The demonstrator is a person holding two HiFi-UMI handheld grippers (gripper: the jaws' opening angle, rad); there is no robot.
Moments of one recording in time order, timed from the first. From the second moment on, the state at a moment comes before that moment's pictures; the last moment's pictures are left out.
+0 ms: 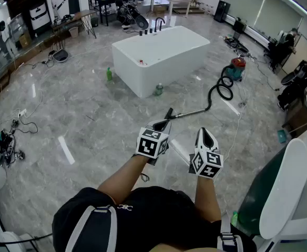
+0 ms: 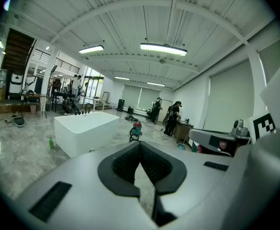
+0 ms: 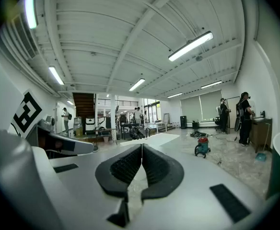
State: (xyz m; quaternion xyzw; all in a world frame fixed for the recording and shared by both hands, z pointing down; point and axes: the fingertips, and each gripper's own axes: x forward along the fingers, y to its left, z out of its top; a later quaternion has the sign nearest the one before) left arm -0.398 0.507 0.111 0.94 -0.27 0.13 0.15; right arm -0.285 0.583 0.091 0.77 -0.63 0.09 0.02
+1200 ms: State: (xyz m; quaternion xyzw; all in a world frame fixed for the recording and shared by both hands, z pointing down) left arm -0.114 0.297 0.117 0.93 -0.33 0.13 0.13; right arm 0.005 0.361 0.093 0.72 -0.69 0.08 0.00
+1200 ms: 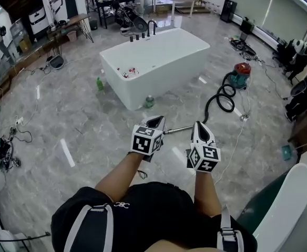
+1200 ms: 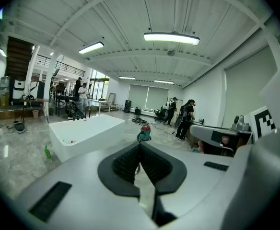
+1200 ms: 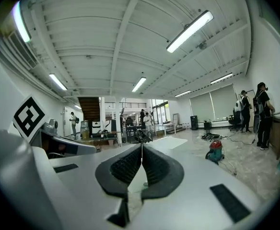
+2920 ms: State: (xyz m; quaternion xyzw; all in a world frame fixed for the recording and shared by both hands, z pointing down) left arm 0.052 -0.116 0.175 0.91 -0.35 0.12 0.21; right arm 0.160 -0.031 0.148 0.68 -0.72 0.08 0.11
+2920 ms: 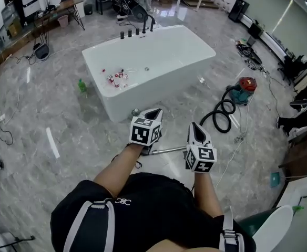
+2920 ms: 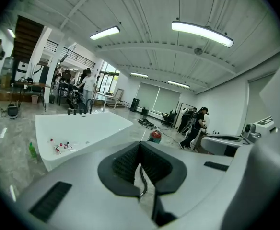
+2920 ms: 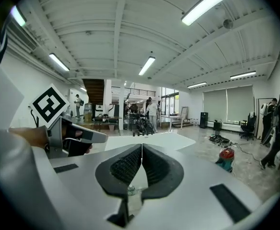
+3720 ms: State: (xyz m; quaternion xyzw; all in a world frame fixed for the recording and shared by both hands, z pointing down) left arm -0.054 -0.189 0.305 0.76 -0.52 0.15 0.35; right arm 0.114 -0.156 0.259 0.52 -0.82 0.07 0.25
